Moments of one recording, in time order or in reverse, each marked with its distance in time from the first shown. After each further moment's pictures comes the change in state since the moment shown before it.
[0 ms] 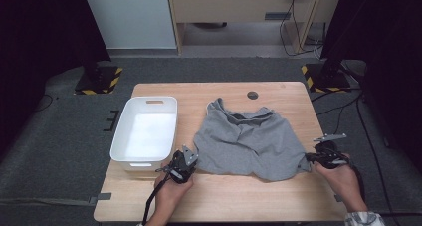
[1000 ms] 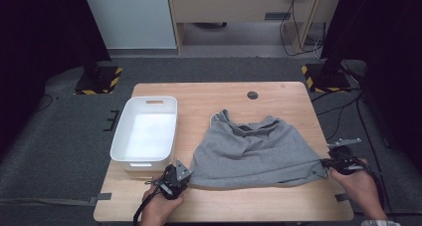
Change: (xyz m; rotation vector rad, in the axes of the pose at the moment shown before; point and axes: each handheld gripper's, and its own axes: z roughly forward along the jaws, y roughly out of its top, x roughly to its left) left arm -0.008 -0.033 -0.033 0.087 -0.093 0.043; right arm -0.024 -0.022 -0.021 0.067 -0.070 -0.019
